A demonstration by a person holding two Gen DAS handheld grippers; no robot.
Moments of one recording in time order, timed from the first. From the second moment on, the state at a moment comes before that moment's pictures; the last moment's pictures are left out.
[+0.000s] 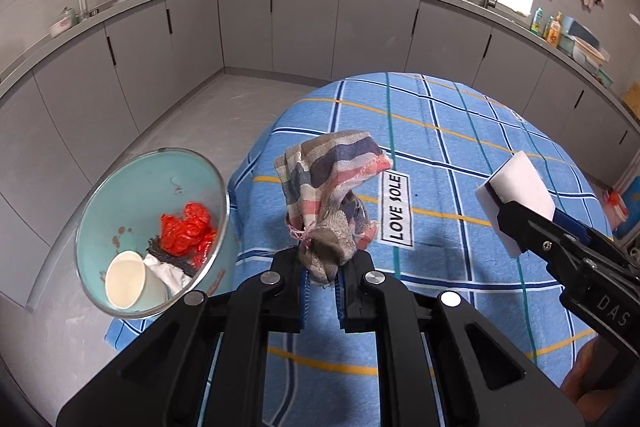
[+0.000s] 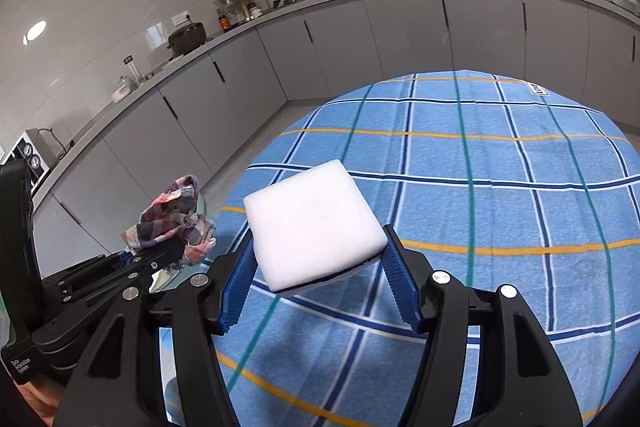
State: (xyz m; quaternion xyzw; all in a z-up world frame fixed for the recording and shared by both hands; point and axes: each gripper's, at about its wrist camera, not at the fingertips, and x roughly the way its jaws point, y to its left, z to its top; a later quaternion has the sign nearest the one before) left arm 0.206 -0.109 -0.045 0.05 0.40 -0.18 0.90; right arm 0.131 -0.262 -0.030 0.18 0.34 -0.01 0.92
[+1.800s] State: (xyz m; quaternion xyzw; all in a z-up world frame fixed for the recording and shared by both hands) left arm 0.249 0.061 -0.033 -0.04 0.38 -0.04 0.92; right arm 0.201 -0.088 -0.005 0.12 0.33 0.13 0.93
